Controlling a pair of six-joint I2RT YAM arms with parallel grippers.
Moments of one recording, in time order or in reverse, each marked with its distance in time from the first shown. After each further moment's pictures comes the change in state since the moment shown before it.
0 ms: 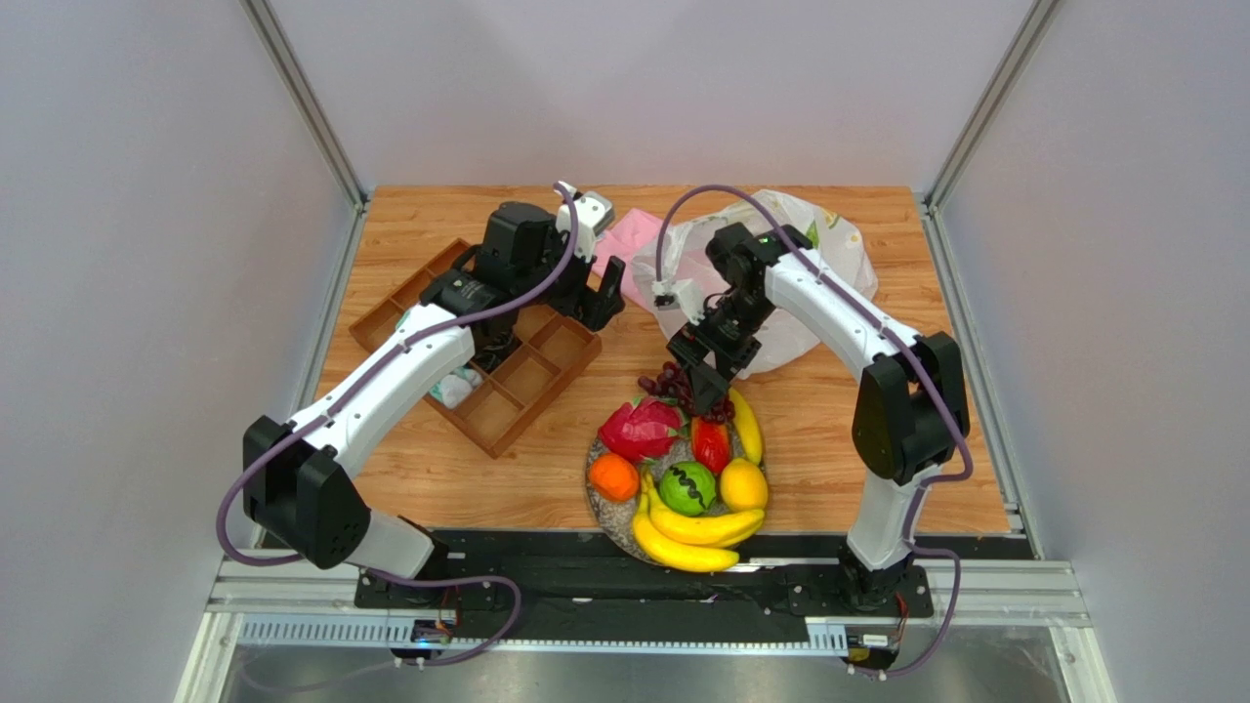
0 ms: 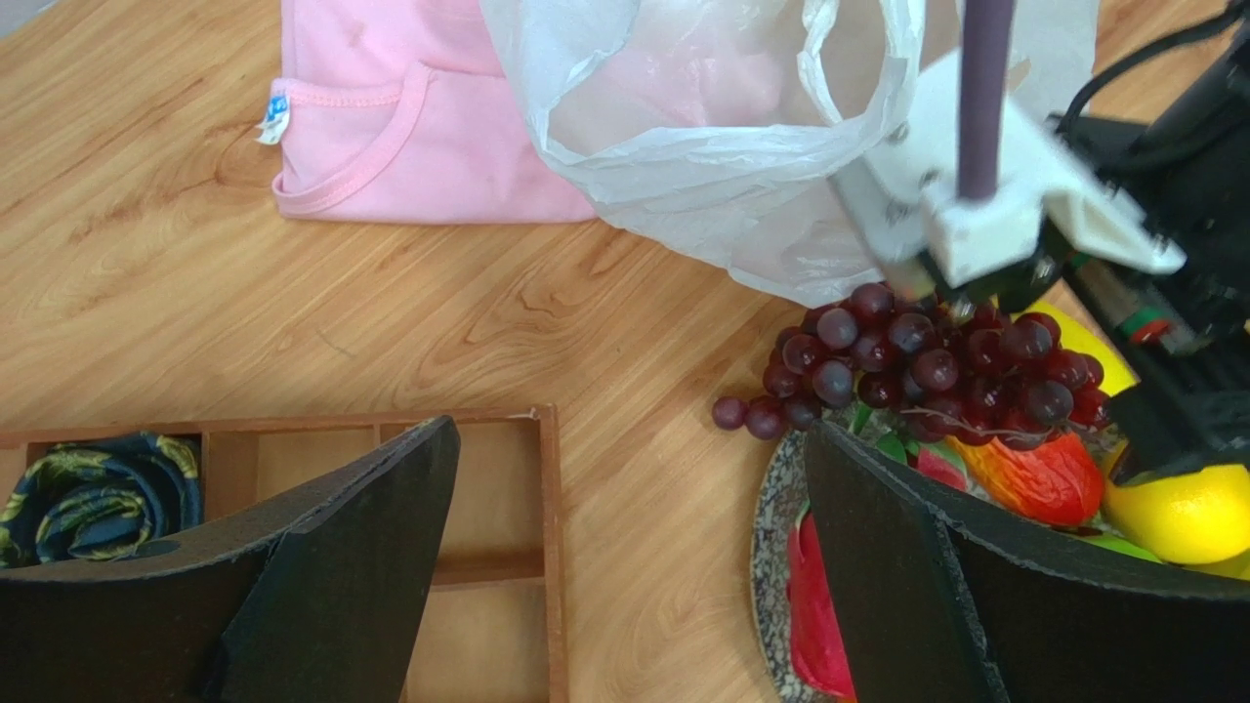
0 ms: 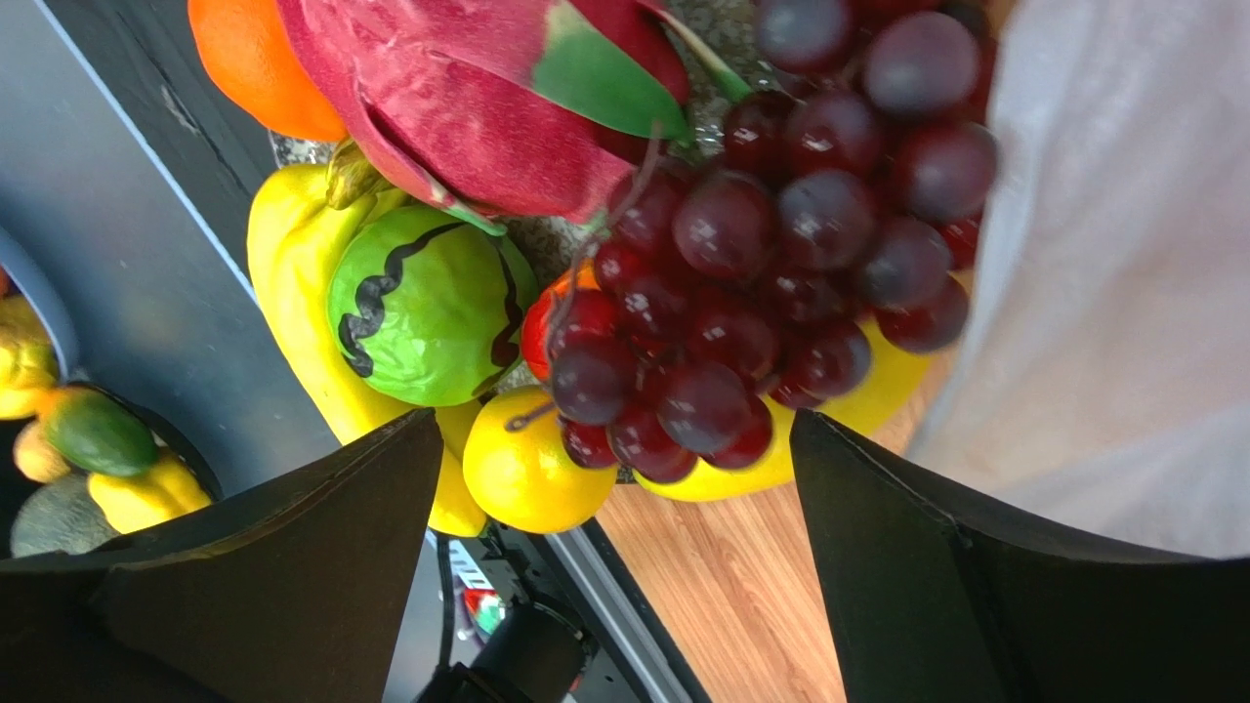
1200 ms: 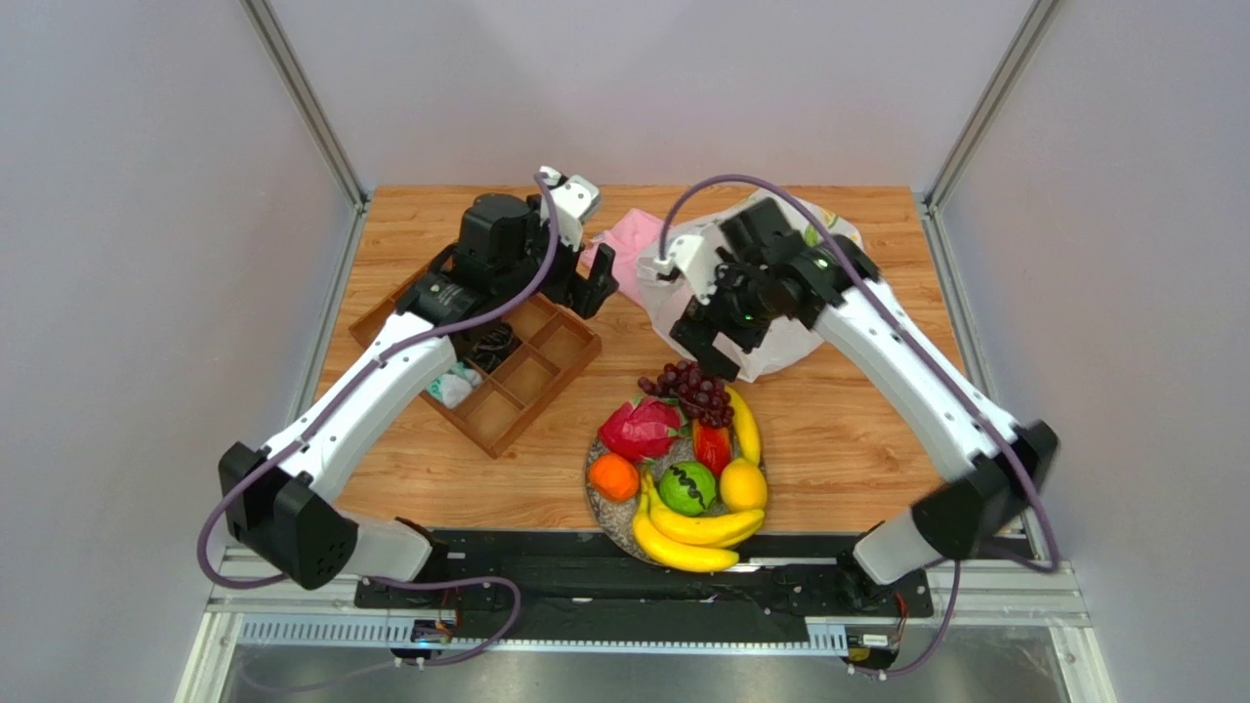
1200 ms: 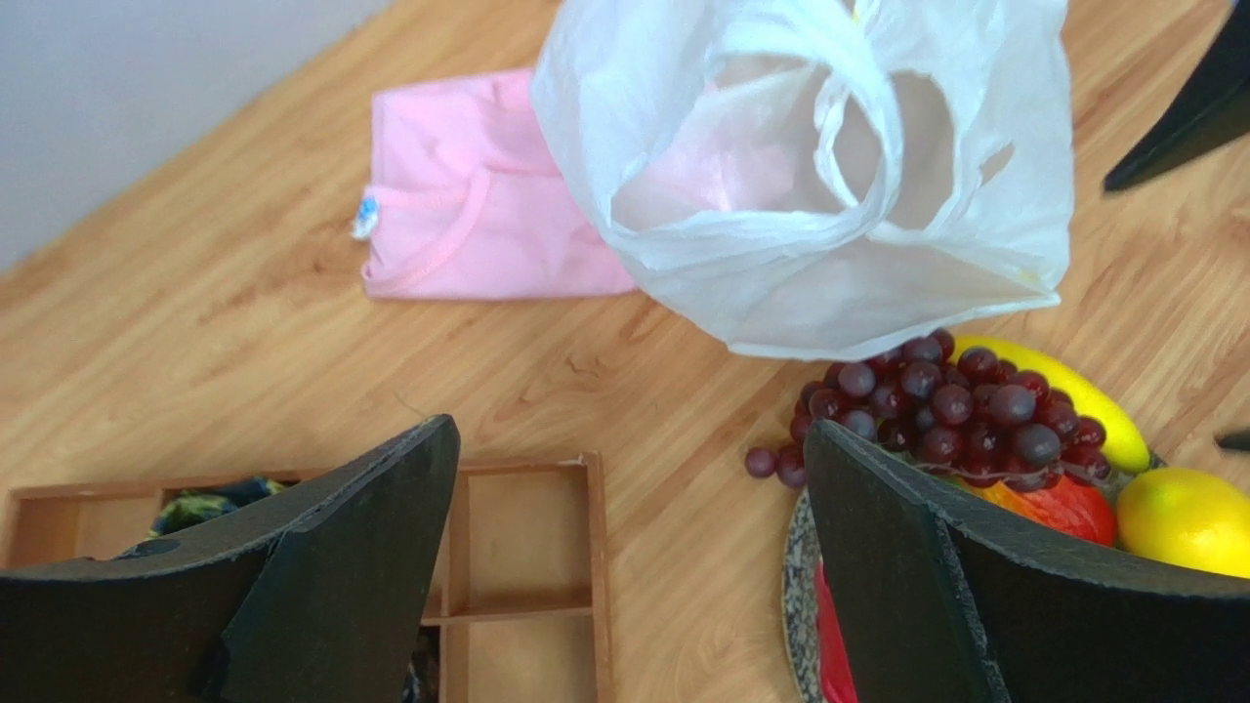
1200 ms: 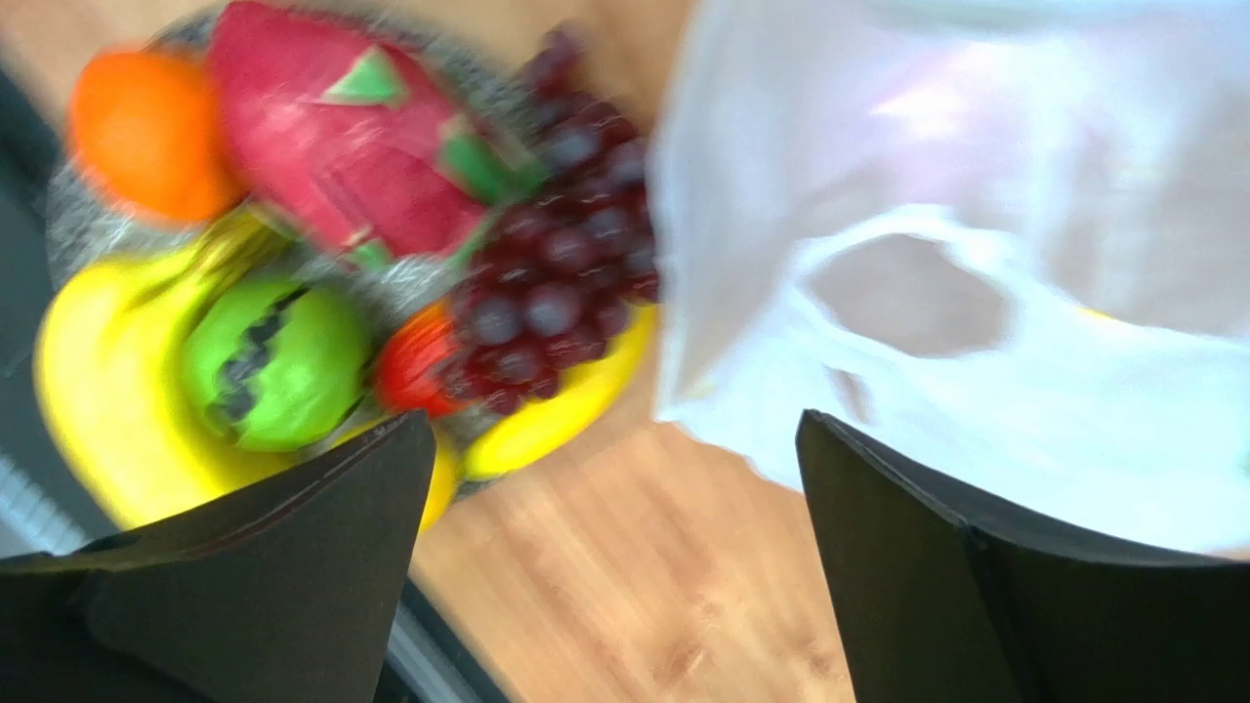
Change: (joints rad) left arm 0.008 -0.061 0.021 0.032 -0.012 0.050; right arm 0.149 -0.273 0.073 0.103 0.321 0.016
